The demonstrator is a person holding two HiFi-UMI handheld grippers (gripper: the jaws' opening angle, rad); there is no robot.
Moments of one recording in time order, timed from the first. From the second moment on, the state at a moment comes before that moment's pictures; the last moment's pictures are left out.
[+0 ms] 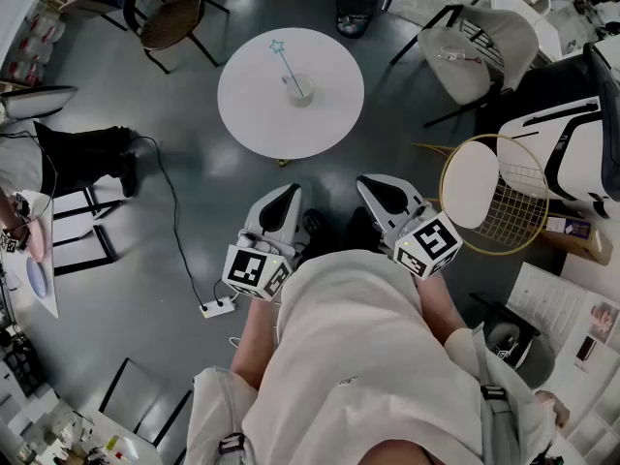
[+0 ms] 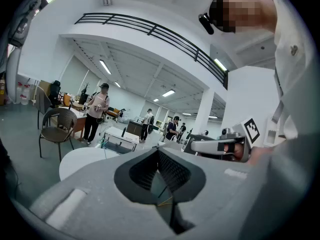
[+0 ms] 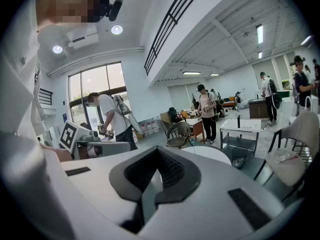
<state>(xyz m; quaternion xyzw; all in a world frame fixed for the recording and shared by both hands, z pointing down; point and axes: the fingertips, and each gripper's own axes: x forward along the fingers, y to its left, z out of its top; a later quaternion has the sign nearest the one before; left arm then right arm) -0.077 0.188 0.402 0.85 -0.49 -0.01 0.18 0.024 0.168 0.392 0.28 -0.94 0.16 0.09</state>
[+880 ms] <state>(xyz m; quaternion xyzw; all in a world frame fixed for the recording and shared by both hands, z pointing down) -0.070 0.184 0.400 0.86 -0.48 -0.02 0.19 0.040 0.153 0.403 0.34 -0.91 0.20 0.09</state>
